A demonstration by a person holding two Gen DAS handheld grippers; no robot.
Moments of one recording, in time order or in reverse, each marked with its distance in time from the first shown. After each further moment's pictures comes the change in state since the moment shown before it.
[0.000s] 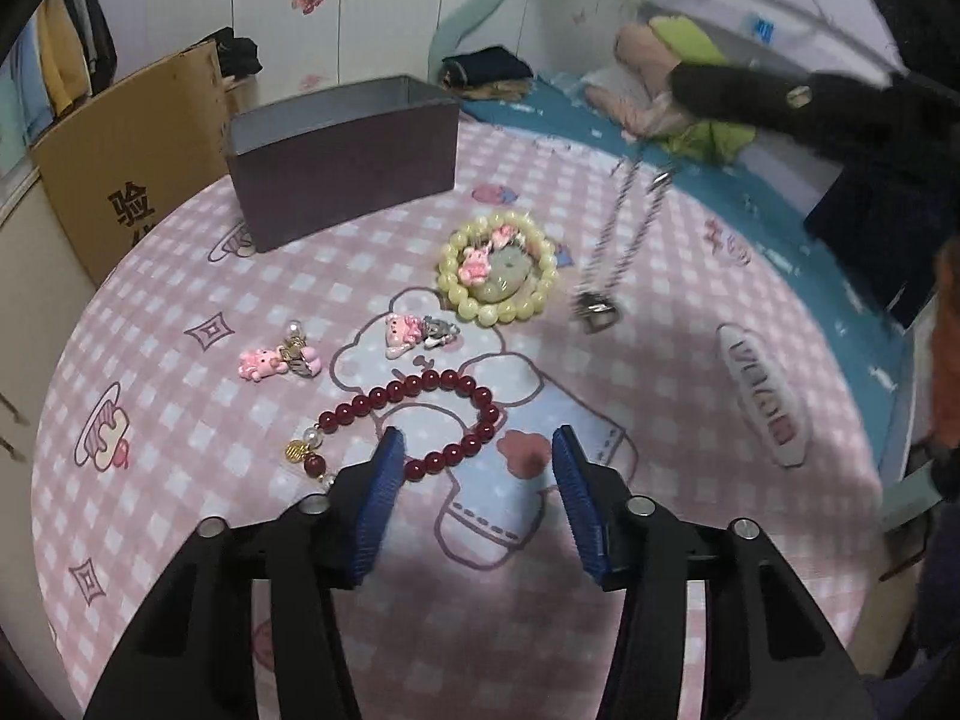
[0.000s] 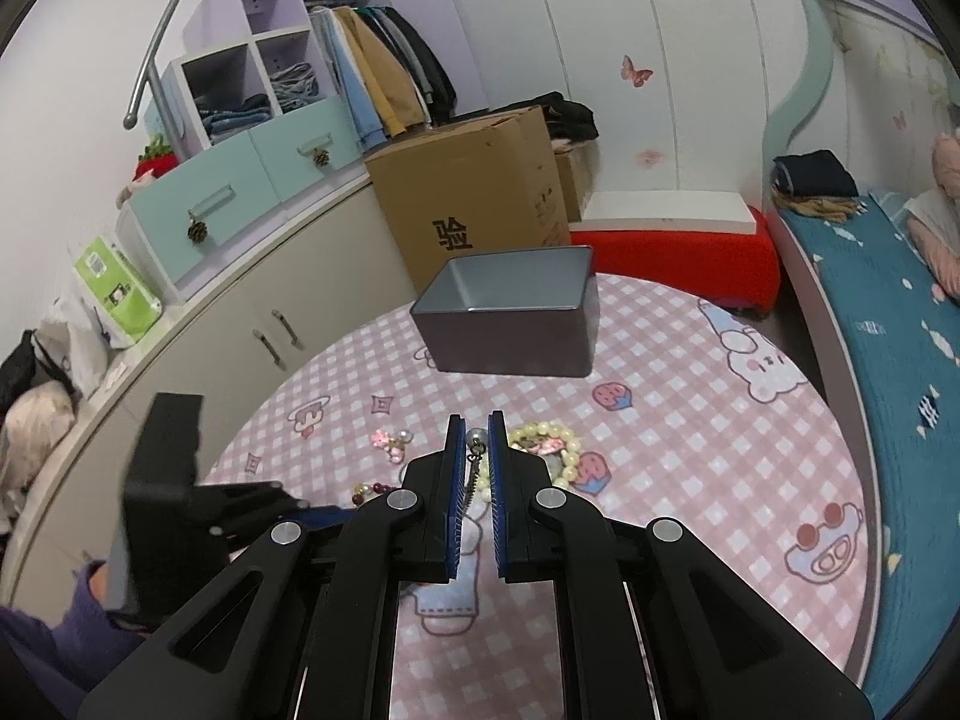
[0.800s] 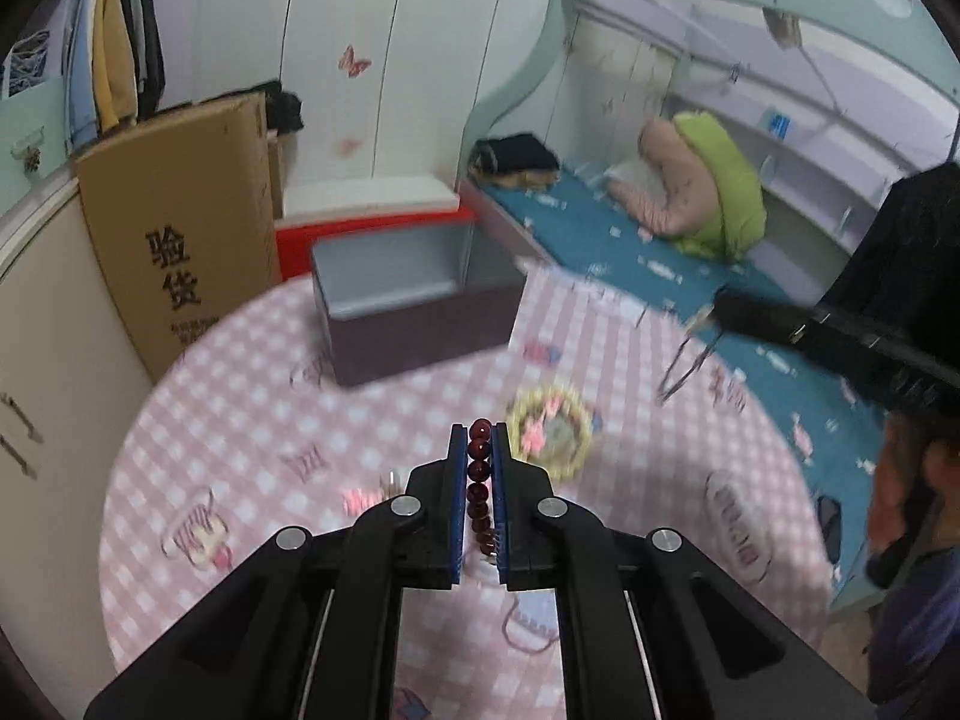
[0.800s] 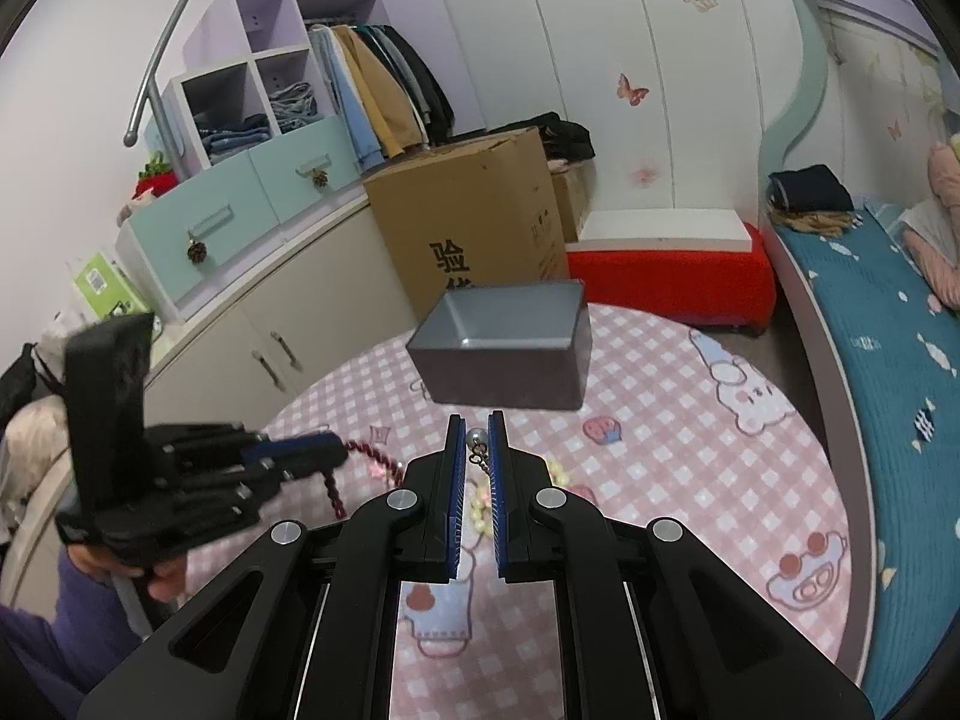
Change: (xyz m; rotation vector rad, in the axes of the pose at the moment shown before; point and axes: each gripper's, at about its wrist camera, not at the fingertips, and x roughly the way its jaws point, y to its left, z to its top) left arm -0.062 0.050 0.057 -0.104 -0.205 -0.030; right arm -0.003 0.002 0.026 -0.013 -0.048 0.002
